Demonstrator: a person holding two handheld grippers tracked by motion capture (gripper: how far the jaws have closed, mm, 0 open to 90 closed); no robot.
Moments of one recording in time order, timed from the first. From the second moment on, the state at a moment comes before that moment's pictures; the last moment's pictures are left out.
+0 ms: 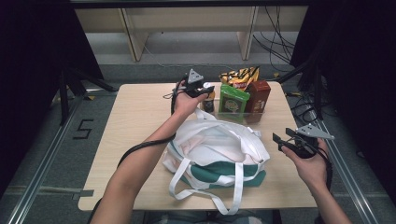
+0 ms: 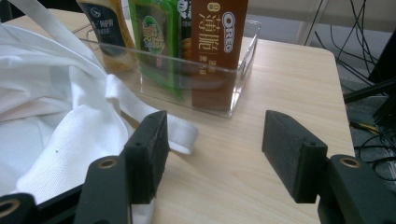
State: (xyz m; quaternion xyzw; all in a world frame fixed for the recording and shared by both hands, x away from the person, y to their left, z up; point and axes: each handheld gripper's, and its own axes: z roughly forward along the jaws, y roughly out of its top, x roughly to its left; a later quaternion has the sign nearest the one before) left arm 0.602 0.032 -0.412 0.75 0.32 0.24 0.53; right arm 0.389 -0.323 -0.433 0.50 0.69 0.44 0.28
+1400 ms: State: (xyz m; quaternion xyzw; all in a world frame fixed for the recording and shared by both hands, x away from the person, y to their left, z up) left arm 0.582 0.046 -0.391 0.75 0.34 0.24 0.51; right arm 0.389 -0.323 -0.433 0.50 0.69 0.44 0.28
